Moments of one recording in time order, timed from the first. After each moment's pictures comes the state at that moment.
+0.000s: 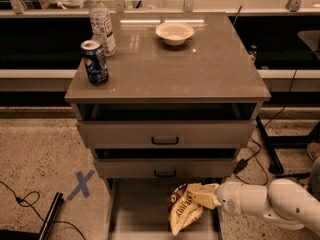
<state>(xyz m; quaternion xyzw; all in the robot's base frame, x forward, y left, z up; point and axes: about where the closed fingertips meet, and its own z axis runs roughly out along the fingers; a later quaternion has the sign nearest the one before) 0.429 -0.121 0.551 -0.26 0.81 0.40 0.33</state>
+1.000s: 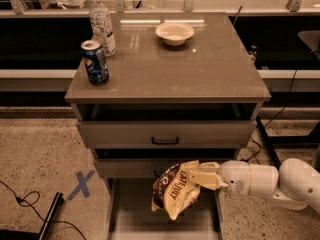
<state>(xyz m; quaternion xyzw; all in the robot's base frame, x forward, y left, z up) 0.437 -0.099 0.666 -0.29 0.72 0.50 0.38</state>
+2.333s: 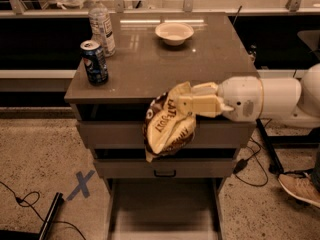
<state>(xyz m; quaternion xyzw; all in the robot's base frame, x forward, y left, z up) 0.472 -0.056 0.915 -0.41 0.63 0.48 0.45</state>
